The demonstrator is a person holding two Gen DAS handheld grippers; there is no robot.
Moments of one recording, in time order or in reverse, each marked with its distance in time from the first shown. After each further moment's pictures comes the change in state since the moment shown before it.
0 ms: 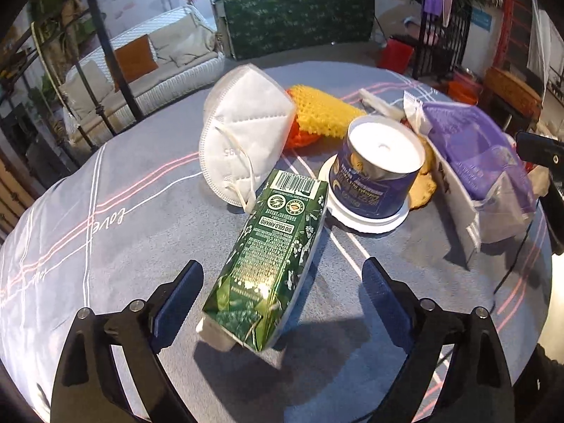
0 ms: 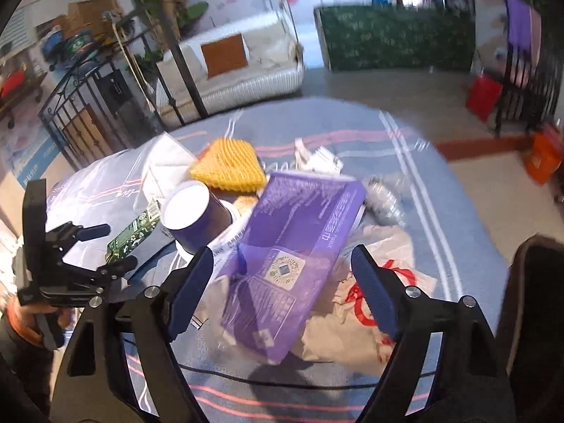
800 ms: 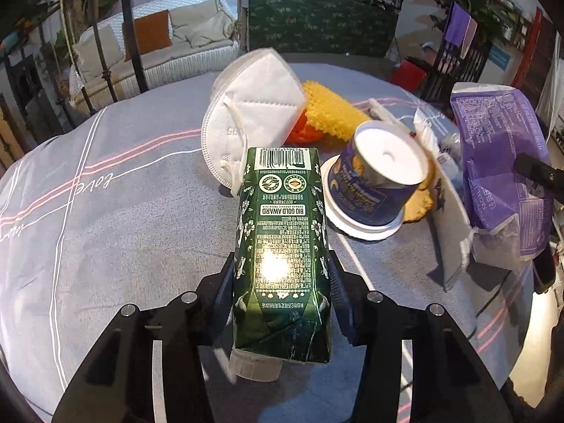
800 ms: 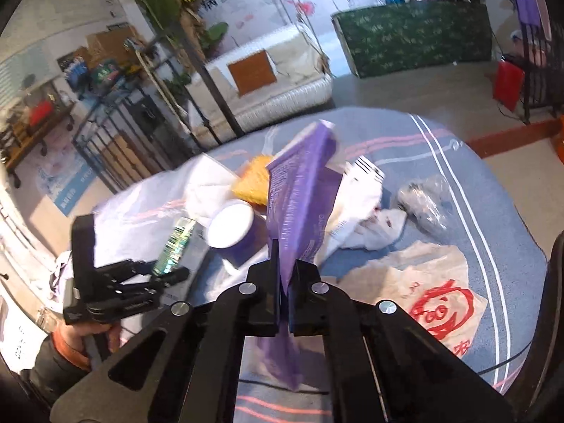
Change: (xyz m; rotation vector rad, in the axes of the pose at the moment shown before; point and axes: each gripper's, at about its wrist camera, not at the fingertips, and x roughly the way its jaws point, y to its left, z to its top) left arm -0.011 0.007 -0.008 -0.185 -0.041 -0.064; right arm -0.019 0.012 0.002 0.033 -0.103 0.195
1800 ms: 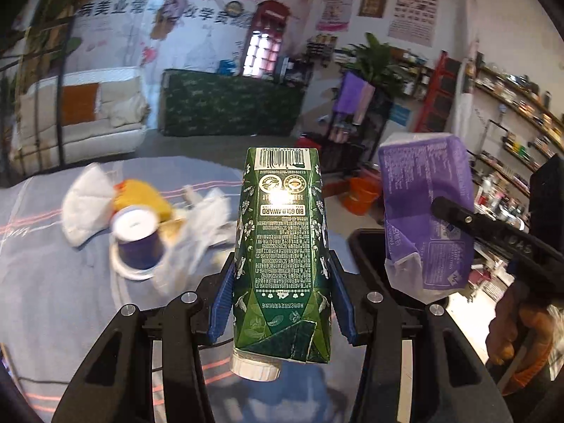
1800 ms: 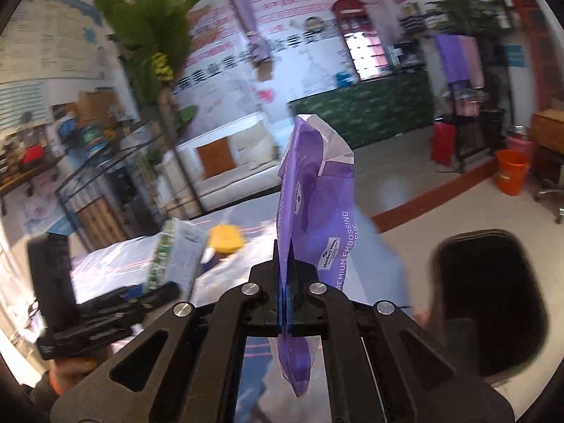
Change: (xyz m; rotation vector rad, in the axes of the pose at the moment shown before) left arm -0.079 -0.176 -0.023 0.104 -0.359 -0.371; right arm -0.216 -0.041 -0.077 0.043 -0.373 -0.230
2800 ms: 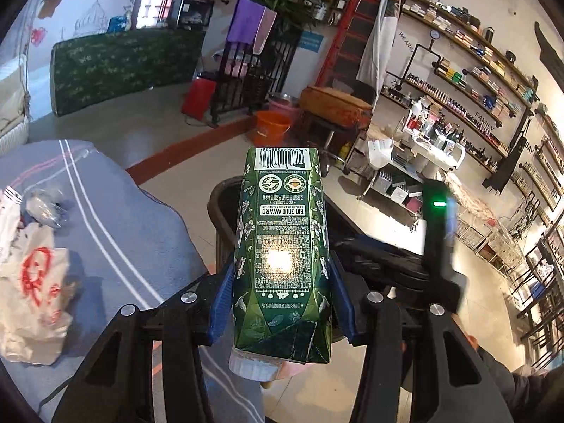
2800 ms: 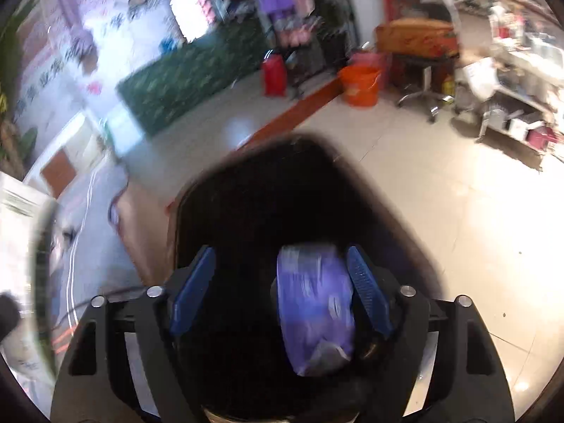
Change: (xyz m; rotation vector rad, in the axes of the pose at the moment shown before) left arm 0.150 -0.144 -0.012 0.147 0.267 -0.324; right arm 0.042 -0.237 -0.081 0.328 0.142 -0.554
